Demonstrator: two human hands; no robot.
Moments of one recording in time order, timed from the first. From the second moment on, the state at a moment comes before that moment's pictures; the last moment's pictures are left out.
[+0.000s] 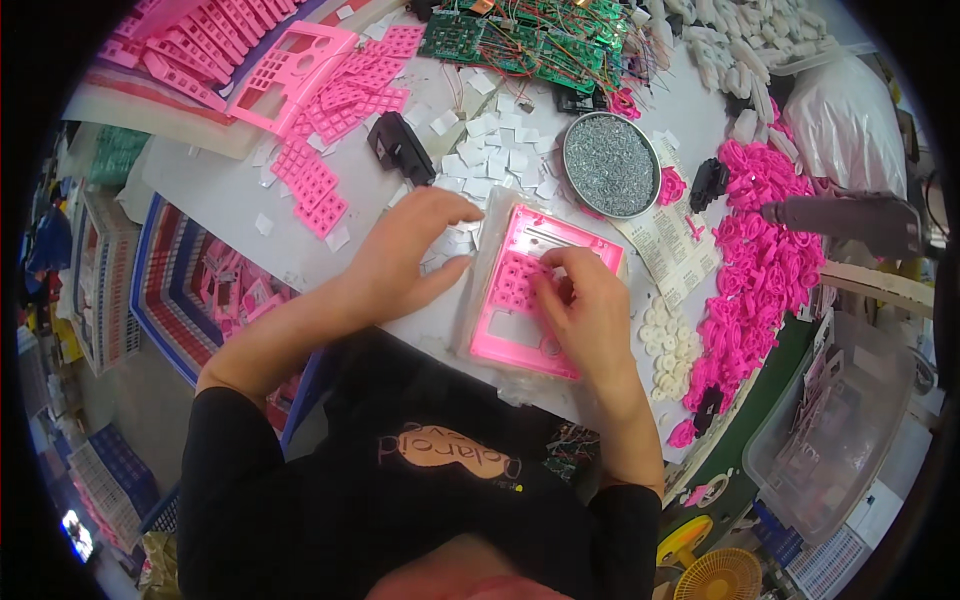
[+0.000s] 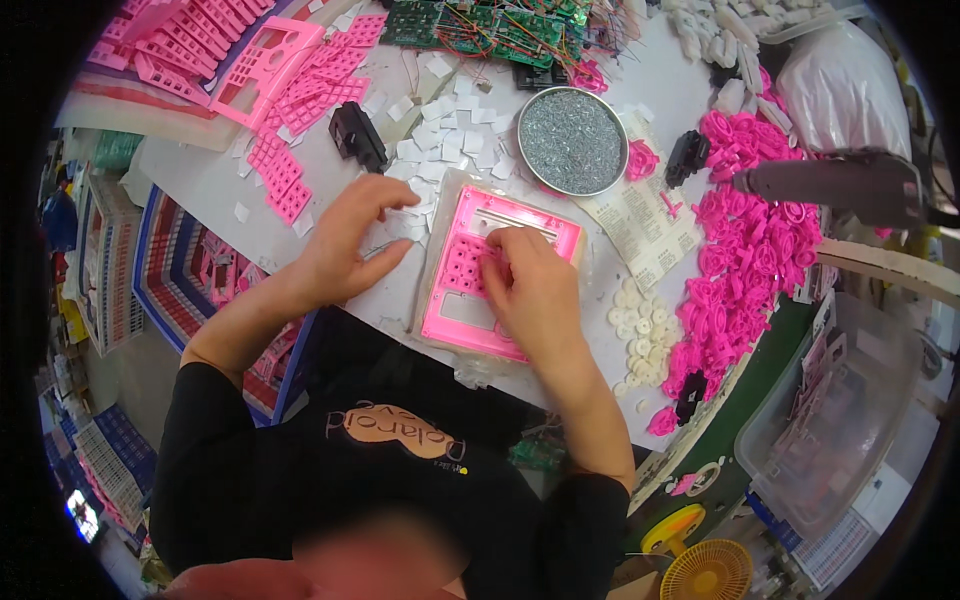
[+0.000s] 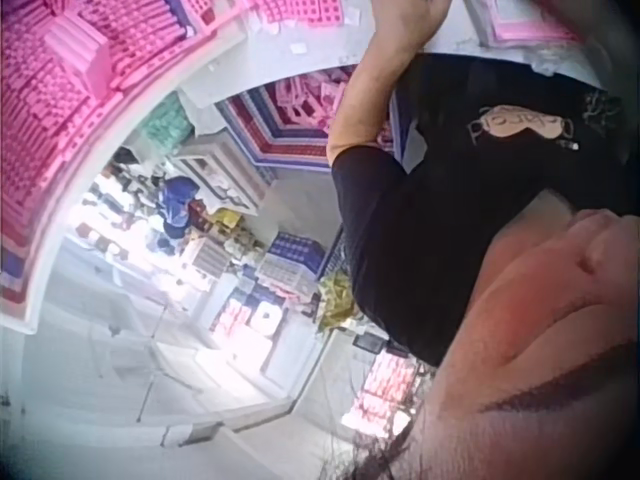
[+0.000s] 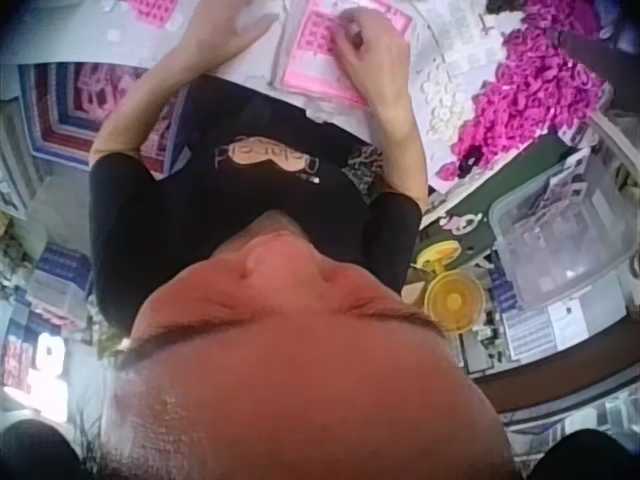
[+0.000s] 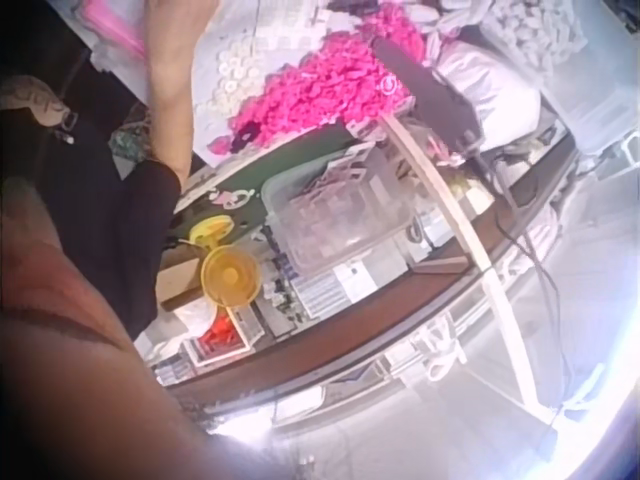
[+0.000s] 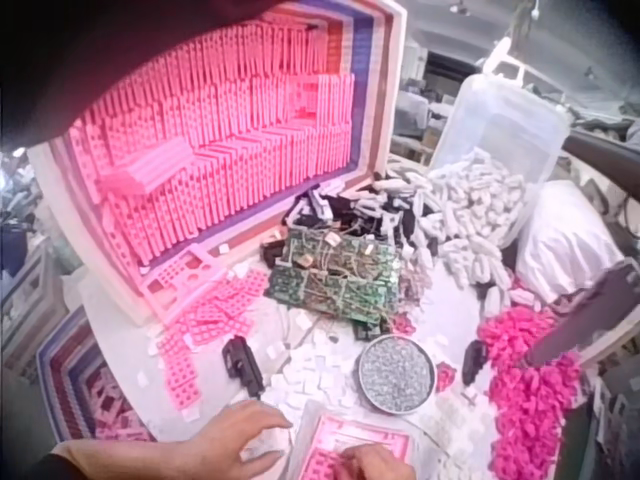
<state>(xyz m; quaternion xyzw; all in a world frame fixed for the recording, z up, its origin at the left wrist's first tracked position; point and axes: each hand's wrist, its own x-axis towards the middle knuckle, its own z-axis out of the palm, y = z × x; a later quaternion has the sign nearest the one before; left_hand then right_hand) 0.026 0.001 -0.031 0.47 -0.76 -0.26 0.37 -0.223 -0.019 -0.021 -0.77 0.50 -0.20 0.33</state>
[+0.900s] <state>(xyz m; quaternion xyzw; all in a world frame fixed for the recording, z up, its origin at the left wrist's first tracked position) 0.080 -0.246 -0.045 0.81 -0.55 -0.09 0.18 -0.209 0.030 -0.025 -0.91 0.37 -0.01 0.17</state>
